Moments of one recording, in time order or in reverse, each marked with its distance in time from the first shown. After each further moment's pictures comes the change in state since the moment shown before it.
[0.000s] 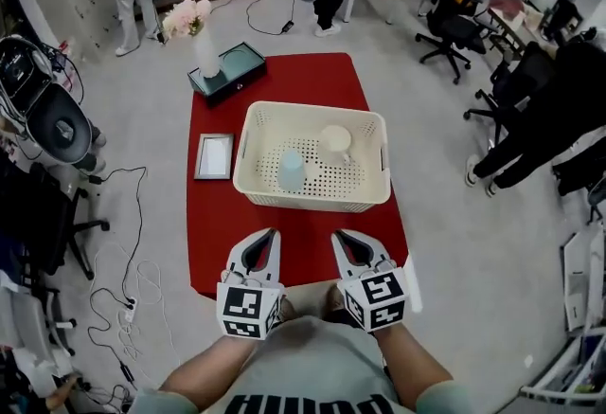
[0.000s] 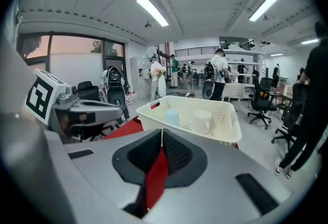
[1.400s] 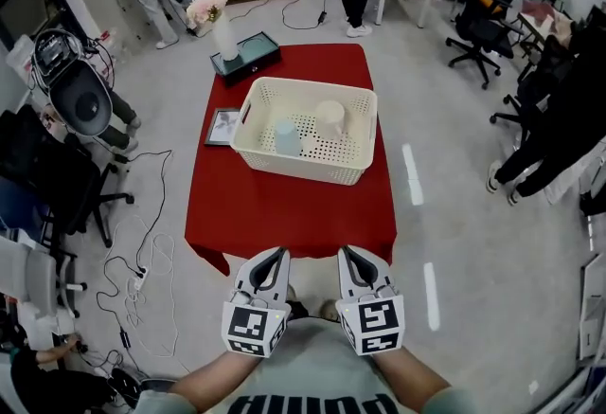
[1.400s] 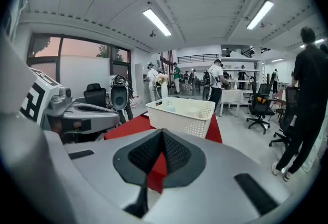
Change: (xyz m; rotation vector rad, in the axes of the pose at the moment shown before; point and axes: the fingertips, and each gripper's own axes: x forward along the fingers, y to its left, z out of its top) left arm -0.080 -0.145 -0.037 0.027 -0.012 0.096; right arm -0.137 -0.009 -0.061 -0.041 -0.076 0.029
